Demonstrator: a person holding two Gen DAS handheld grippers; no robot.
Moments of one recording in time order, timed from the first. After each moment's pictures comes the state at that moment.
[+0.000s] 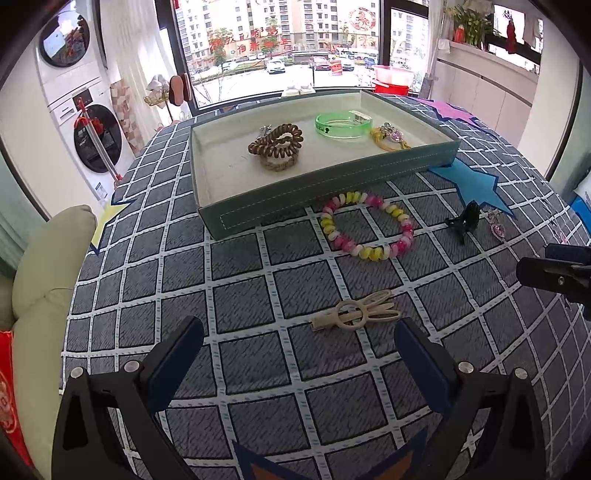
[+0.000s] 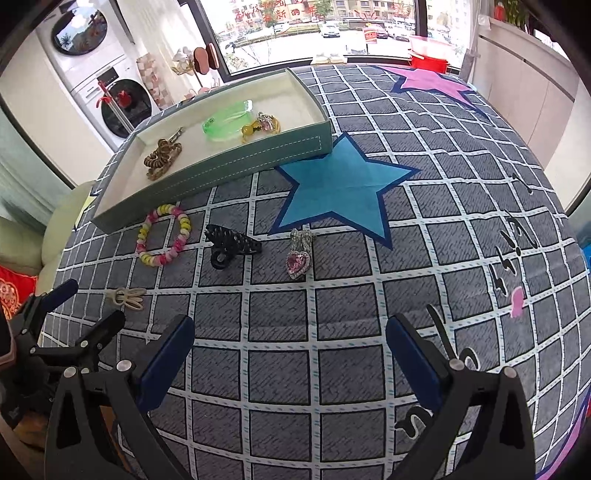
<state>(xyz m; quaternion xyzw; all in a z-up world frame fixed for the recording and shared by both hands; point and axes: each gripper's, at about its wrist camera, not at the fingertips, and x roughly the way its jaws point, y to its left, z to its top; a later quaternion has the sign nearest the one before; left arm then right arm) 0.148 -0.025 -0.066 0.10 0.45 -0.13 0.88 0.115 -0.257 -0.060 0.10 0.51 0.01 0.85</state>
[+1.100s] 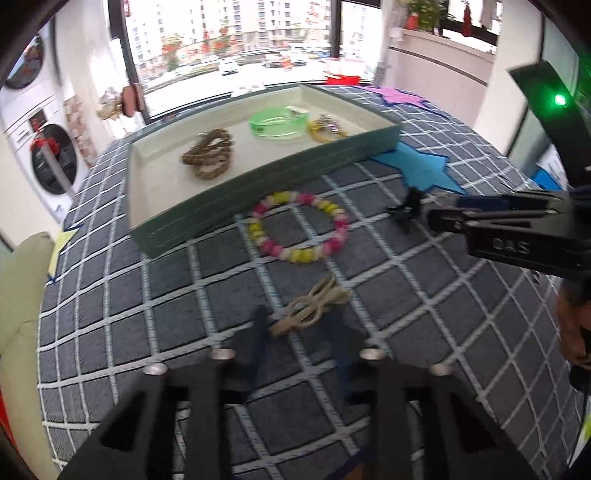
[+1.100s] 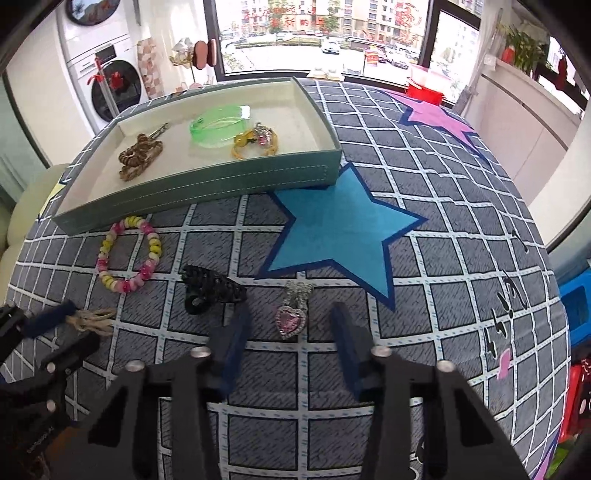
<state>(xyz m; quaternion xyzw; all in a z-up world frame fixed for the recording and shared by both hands) 0.145 -0.053 -0.066 0.12 0.45 -0.22 0.85 0.152 -0.240 -0.068 0.01 0.50 -0.03 0.87</state>
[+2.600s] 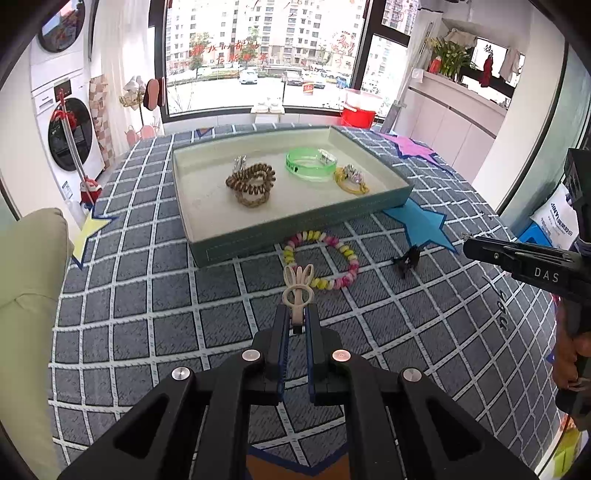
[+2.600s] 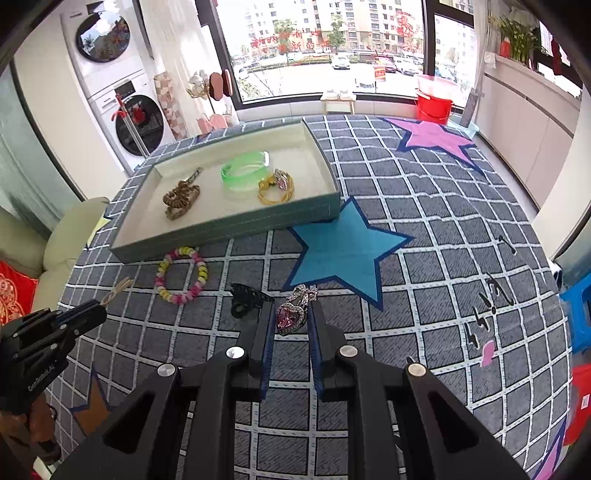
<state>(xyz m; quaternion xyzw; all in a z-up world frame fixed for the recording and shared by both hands) 0.143 -0.007 -0.022 0.03 0.43 -0.21 0.88 0.120 -0.252 -0.015 0.07 0.45 0.01 0.89</state>
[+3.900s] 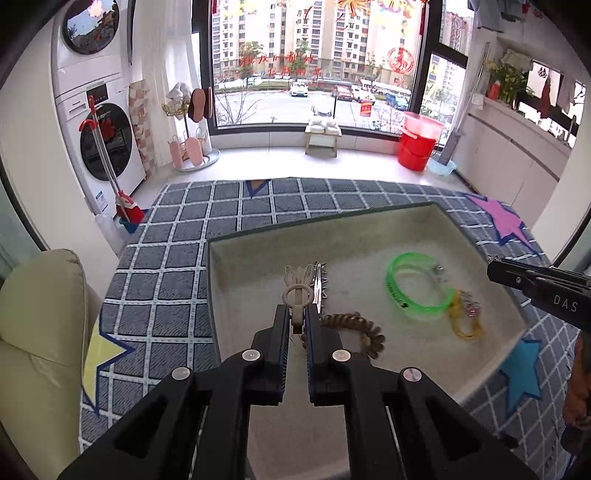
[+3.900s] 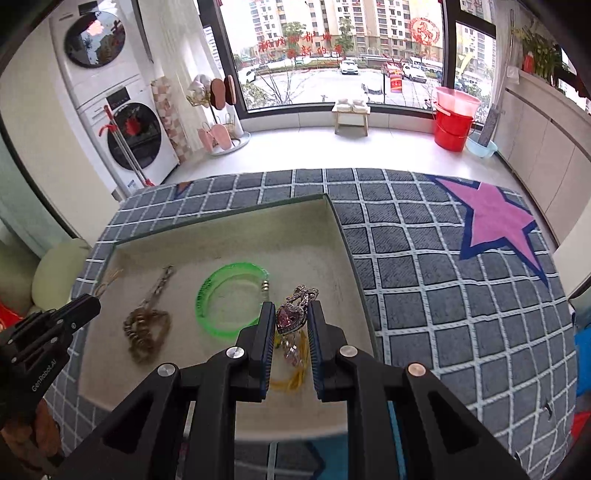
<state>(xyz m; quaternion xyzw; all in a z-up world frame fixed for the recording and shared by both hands) 0.325 -0.013 -0.024 0.02 0.41 -0.11 0.90 0.313 -0.250 -0.020 0.06 0.45 0.02 0.89</state>
